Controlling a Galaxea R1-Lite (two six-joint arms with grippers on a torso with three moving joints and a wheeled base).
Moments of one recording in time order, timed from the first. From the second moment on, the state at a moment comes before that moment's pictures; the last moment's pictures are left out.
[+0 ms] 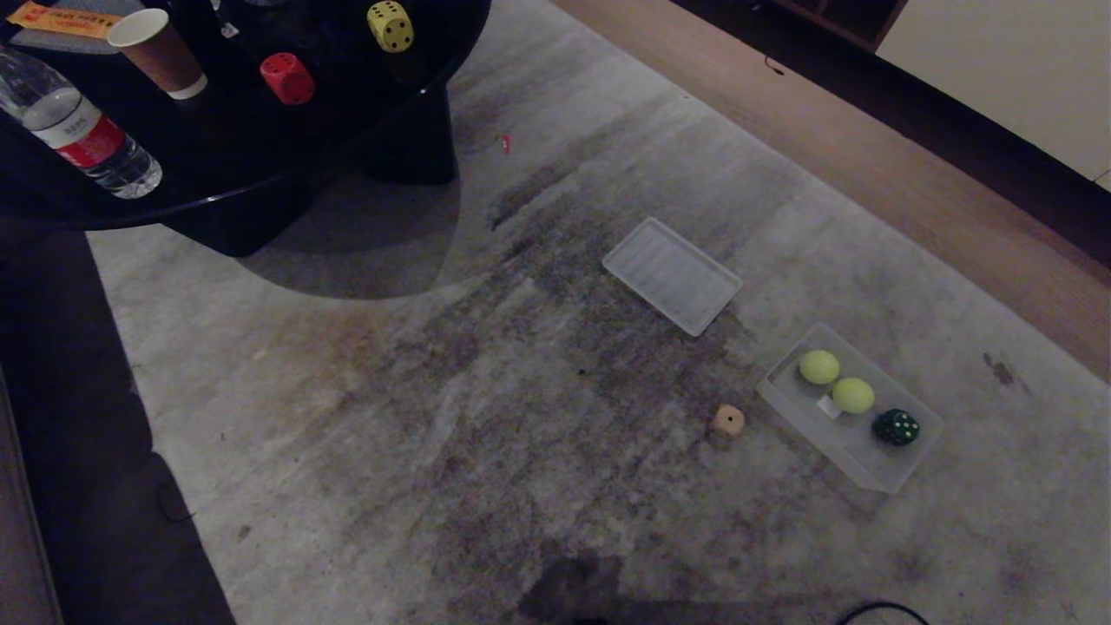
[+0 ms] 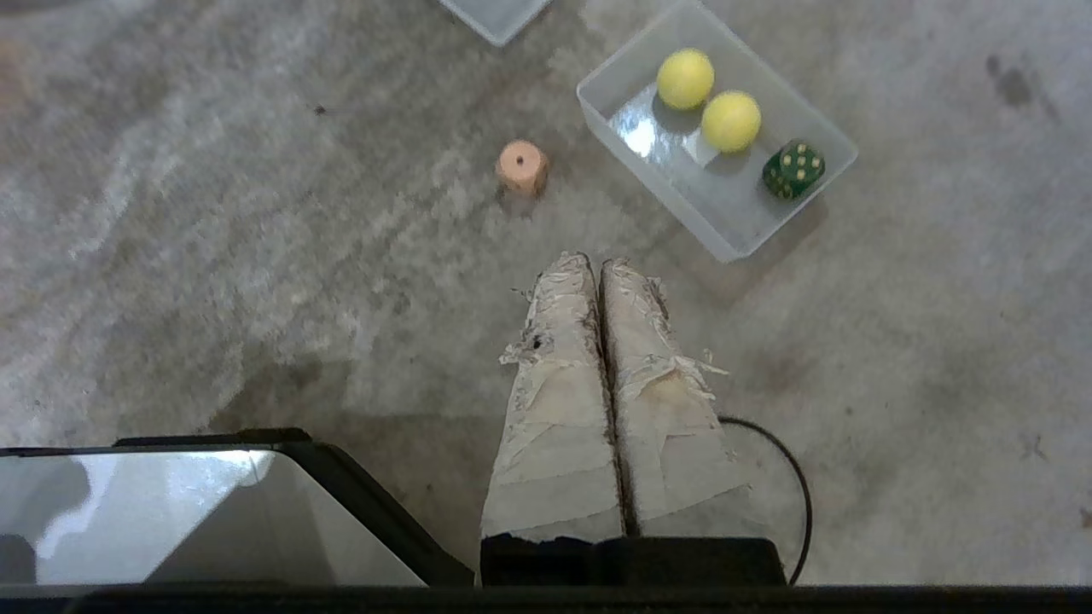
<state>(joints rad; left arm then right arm) -0.01 0.00 0.00 0.00 0.02 0.03 0.01 0.00 -0.06 0.17 0.00 0.03</state>
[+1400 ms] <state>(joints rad) -0.01 0.00 0.00 0.00 0.02 0.02 0.01 0.00 -0.06 0.17 0.00 0.02</state>
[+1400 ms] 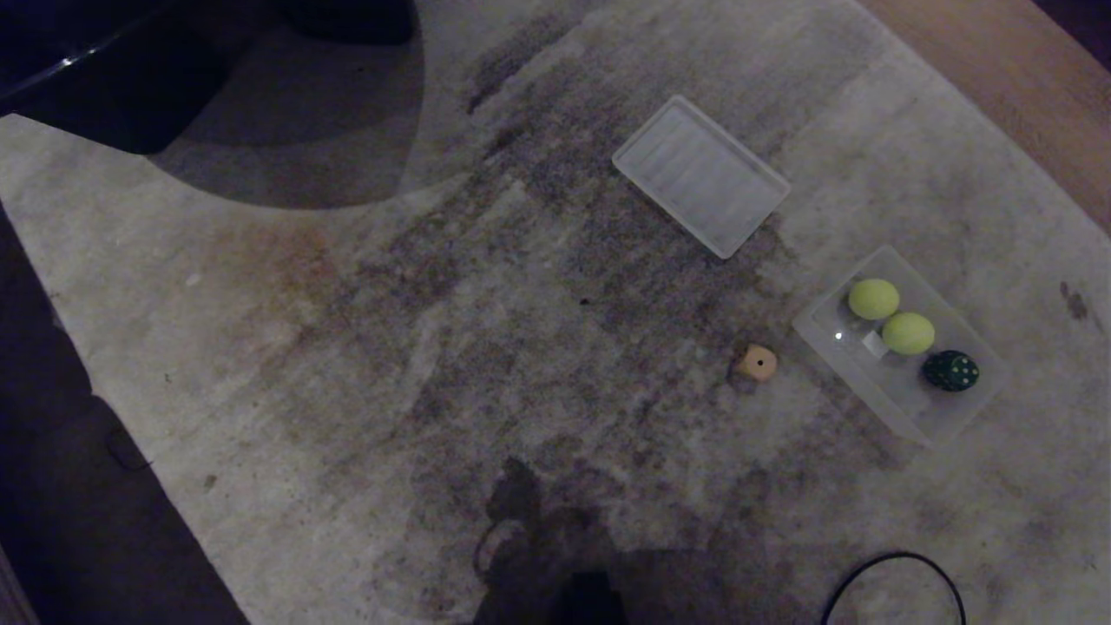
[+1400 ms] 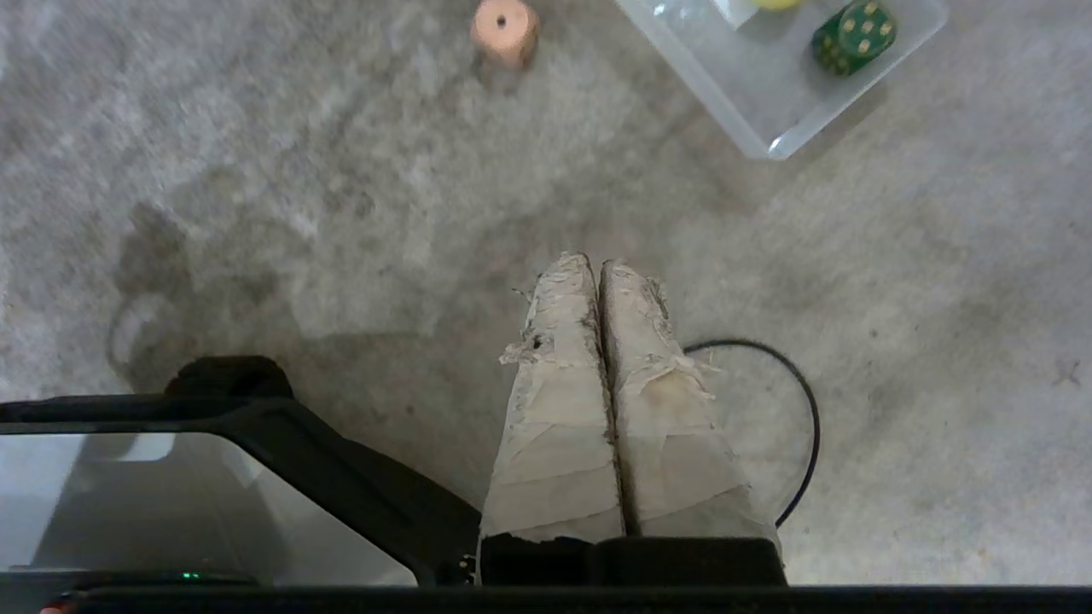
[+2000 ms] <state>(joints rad) -0.01 0.00 0.00 0.00 0.02 0.02 0.01 0.00 -0.07 0.17 -0.01 0.03</state>
